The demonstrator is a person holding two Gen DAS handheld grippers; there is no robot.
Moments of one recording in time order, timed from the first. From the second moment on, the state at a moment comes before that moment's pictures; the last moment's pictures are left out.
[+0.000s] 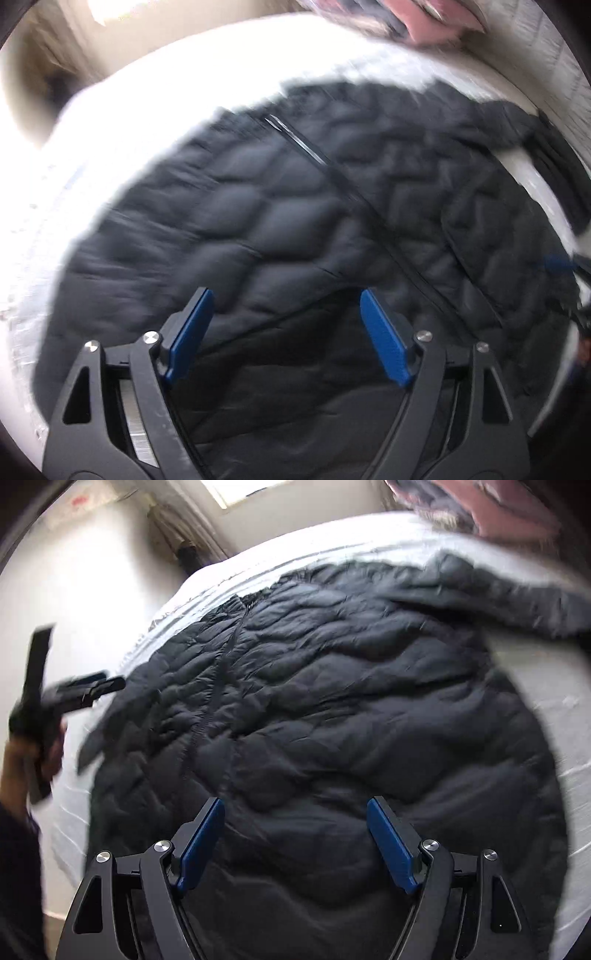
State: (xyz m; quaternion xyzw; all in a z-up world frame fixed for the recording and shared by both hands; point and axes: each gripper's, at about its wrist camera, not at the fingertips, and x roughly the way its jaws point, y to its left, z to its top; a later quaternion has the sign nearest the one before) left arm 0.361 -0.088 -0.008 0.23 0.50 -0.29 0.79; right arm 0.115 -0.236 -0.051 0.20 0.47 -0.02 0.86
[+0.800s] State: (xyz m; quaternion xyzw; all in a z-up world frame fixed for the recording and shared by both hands) left arm 0.396 -0.040 -0.035 0.23 0.54 -0.23 0.78; right arm 0.117 -0.257 -0.049 0.23 0.46 -0.02 0.86
